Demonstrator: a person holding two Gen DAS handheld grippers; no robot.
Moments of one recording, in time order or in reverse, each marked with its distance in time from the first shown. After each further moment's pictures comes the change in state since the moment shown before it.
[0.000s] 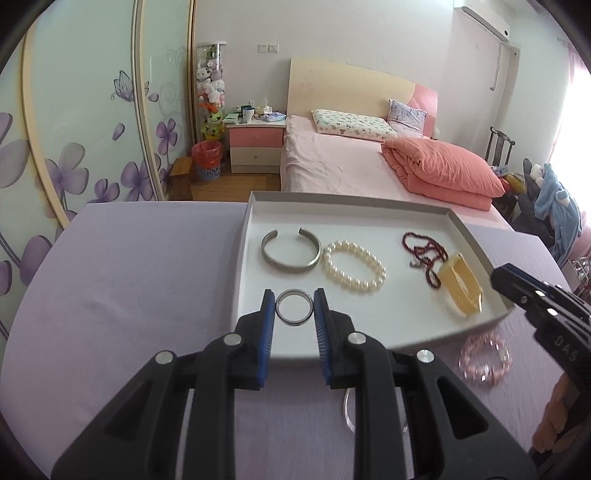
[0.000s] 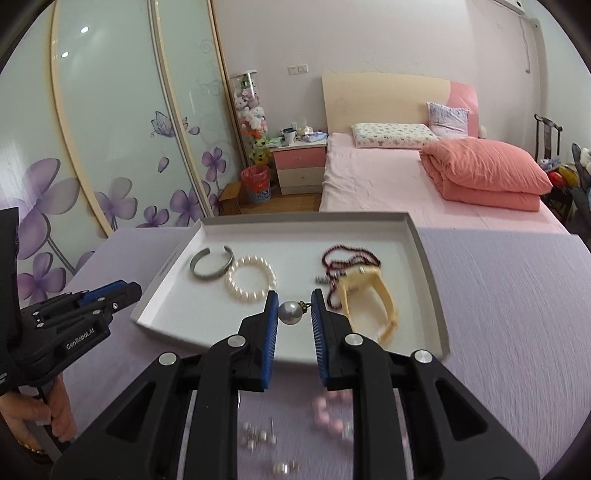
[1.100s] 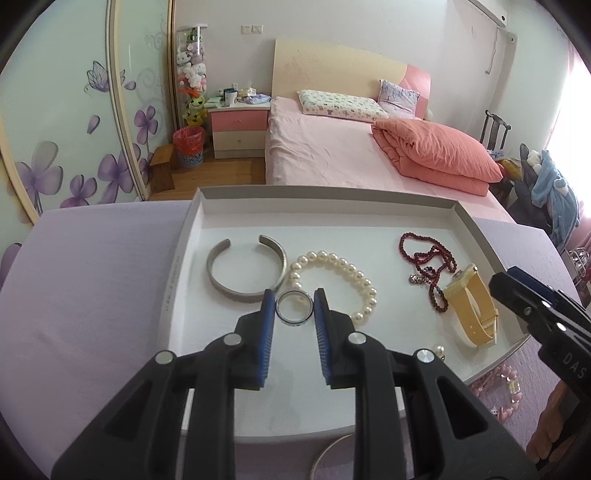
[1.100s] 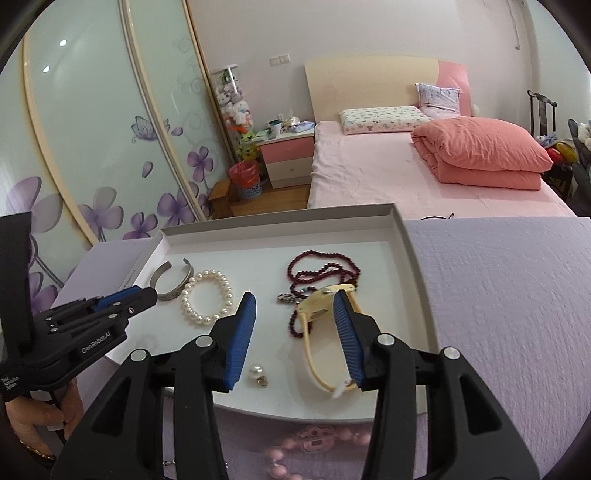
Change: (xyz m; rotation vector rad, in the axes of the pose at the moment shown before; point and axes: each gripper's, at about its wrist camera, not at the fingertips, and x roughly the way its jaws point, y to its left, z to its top) left arm 0.072 -0.028 0.022 0.025 0.080 -0.041; right arm 0.030 -0.044 0.006 0.091 0.032 -0.013
